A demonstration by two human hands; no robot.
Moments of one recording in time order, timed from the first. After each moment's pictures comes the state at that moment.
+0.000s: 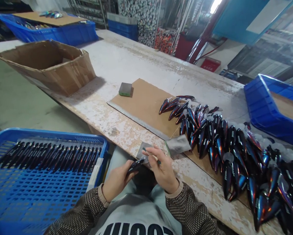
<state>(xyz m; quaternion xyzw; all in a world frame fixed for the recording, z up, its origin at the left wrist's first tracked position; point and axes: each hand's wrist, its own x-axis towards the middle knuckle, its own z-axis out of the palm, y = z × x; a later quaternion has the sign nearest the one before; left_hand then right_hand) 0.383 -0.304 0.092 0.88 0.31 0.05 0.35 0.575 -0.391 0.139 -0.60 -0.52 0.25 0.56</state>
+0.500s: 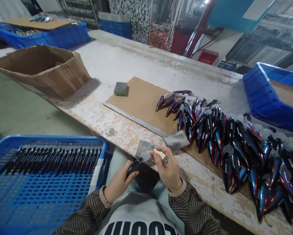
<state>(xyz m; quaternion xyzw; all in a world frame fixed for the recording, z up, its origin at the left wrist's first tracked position) 0.387 -0.311 0.092 0.81 0.33 0.05 0.49 0.582 -0.410 0.132 -0.66 -0.42 0.19 0.59</state>
